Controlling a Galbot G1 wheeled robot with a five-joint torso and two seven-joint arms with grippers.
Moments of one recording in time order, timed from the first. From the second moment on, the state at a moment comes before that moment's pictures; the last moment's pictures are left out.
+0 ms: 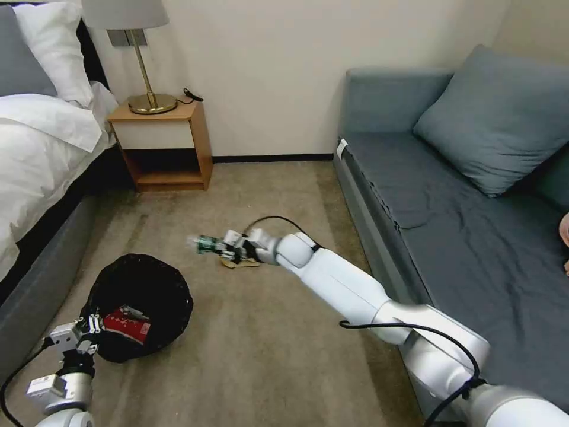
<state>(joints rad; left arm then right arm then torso) 1.53 -1.31 -0.91 -1.63 -0.44 -0.31 0.12 -0.22 1.52 -0.60 0.99 0.33 -0.06 -0.45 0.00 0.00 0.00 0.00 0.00</state>
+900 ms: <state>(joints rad) 1.52 -1.33 -0.89 -1.63 -0.45 -0.32 0.12 -0.28 1.61 -0.78 0.96 0.38 -0.03 -0.39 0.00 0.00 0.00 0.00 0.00</state>
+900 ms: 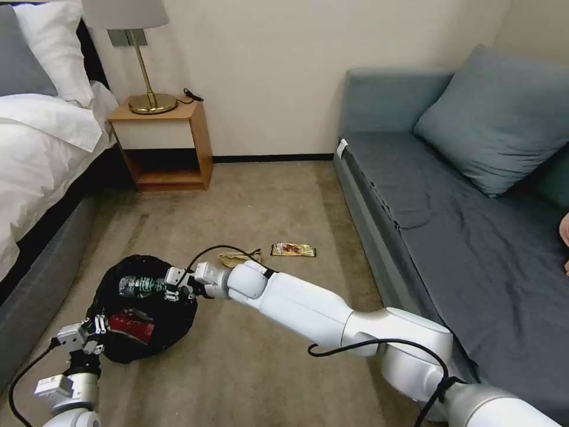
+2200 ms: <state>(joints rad) 1.53 -1.33 -0.90 -1.66 -0.45 -0.31 0.12 -0.25 1.61 -0.71 0.95 0.37 -0.03 -0.35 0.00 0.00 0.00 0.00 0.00</state>
